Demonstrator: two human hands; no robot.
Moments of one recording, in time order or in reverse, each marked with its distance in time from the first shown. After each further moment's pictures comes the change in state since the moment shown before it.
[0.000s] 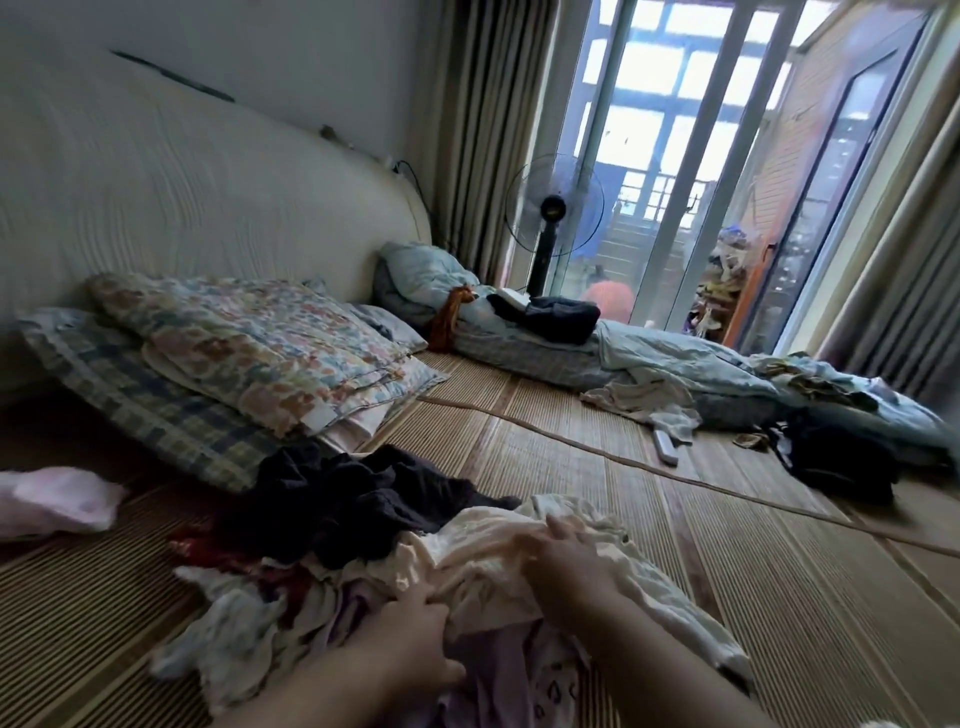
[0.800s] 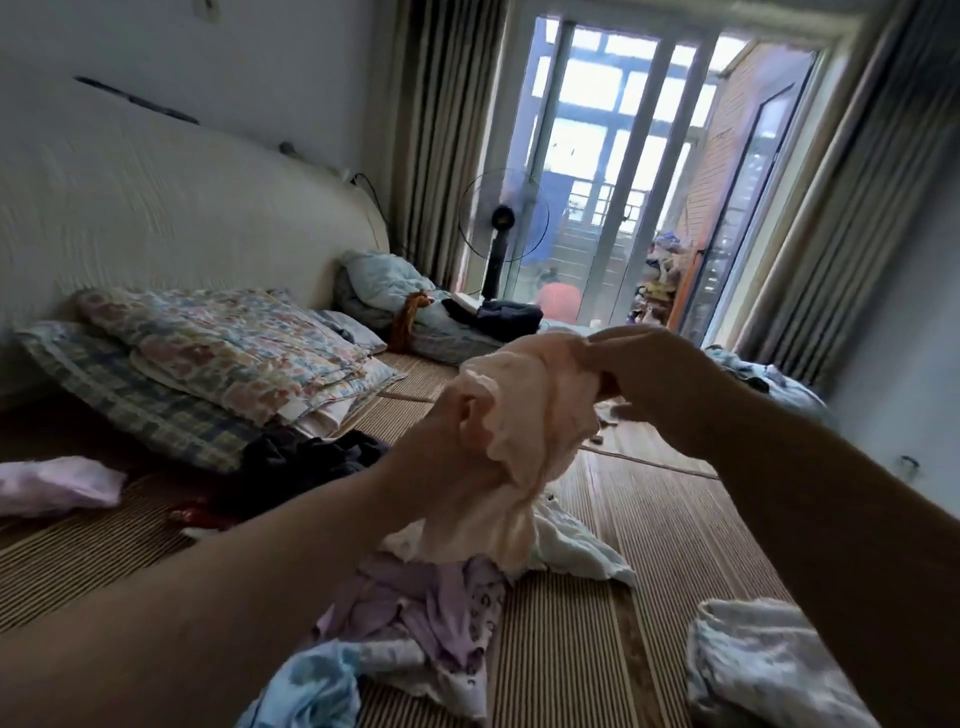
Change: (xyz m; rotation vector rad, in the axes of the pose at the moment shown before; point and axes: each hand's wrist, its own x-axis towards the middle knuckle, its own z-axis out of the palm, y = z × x) left_hand -0.162 0.141 -0.121 -0.882 0.266 0.402; right_hand -0.234 -0.030 -0.235 0.901 0.252 -0.225
